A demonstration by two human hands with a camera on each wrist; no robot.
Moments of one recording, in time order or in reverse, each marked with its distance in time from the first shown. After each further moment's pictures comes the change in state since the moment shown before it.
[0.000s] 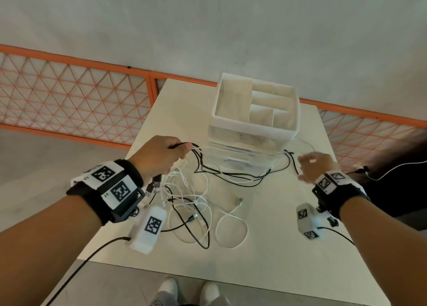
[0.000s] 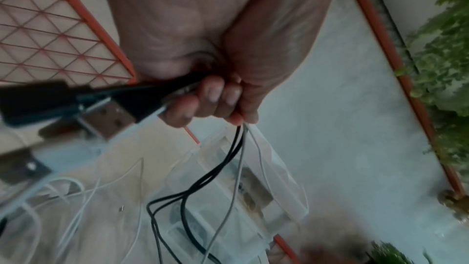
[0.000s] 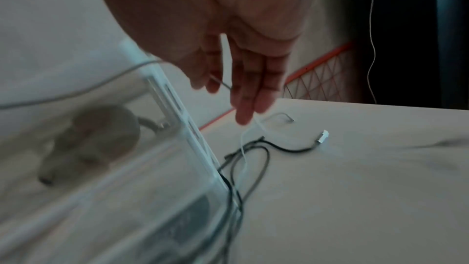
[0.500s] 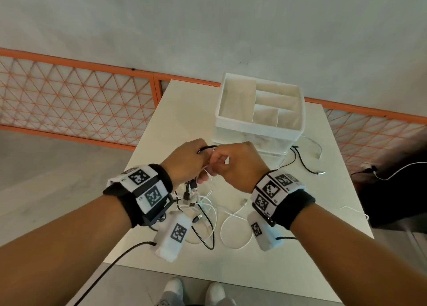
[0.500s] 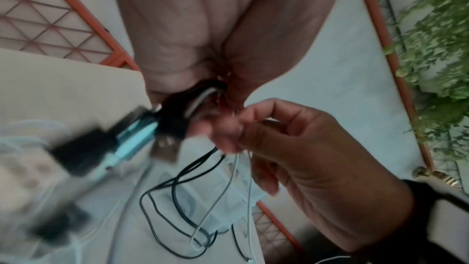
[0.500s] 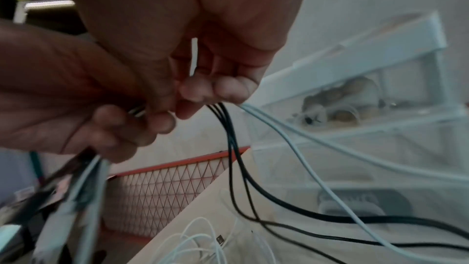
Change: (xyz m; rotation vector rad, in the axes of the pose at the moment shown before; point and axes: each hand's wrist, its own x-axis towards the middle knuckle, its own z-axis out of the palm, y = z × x) left_hand -0.003 0.016 0.039 -0.066 -0.154 0.044; right_hand -0.113 -0.125 0.068 0.132 -0.291 -0.886
